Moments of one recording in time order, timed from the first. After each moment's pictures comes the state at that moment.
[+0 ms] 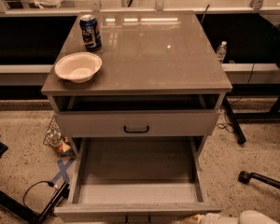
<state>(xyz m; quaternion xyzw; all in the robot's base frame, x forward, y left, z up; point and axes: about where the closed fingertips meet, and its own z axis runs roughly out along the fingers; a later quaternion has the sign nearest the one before) 0.328 -0.177 0.370 -0.45 0.80 0.26 0.31</state>
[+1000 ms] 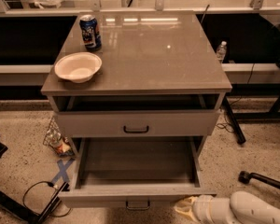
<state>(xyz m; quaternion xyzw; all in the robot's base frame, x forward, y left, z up) 0.390 -0.164 0.378 -0.47 0.78 0.25 0.34</state>
